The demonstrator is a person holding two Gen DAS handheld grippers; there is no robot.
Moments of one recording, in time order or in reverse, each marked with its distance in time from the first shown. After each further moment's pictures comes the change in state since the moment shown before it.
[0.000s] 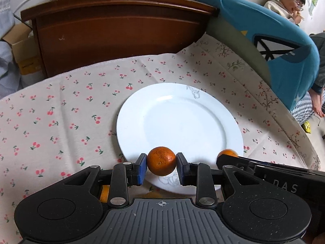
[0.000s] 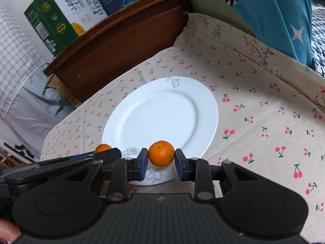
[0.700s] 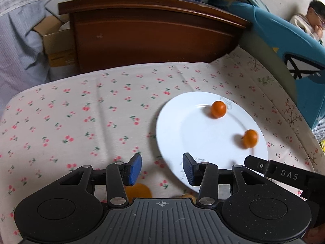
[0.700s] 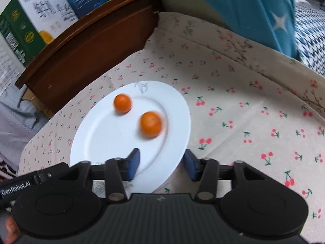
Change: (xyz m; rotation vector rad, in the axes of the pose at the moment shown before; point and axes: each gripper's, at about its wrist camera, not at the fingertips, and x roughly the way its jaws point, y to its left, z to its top) left arm -0.017 0.032 0.000 -0.104 -0.035 0.122; right arm 0.022 -0.013 0.002 0.041 -0.025 -0.121
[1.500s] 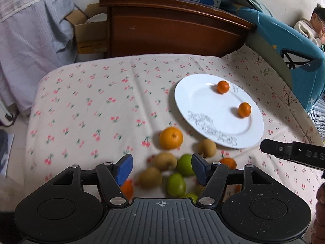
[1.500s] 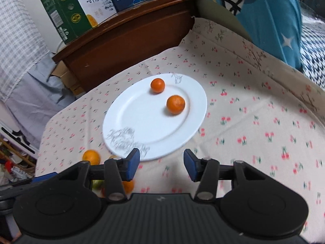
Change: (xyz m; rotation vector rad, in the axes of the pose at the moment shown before) left arm -0.064 0.030 -0.064 -0.046 -0.010 0.043; right arm -0.068 0.025 -0.034 -0.129 0.026 0.100
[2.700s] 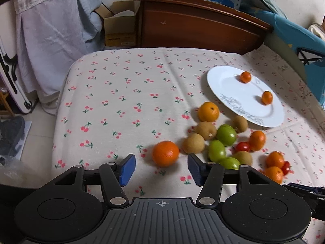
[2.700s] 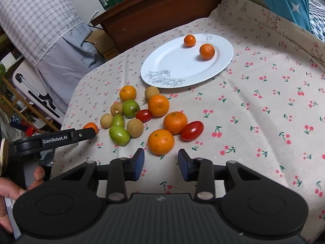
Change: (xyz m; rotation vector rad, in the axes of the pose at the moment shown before) left arm -0.013 0.039 -0.043 -0.034 -0.032 0.088; right arm -0.020 0.015 -0.078 -0.074 0.100 0.126
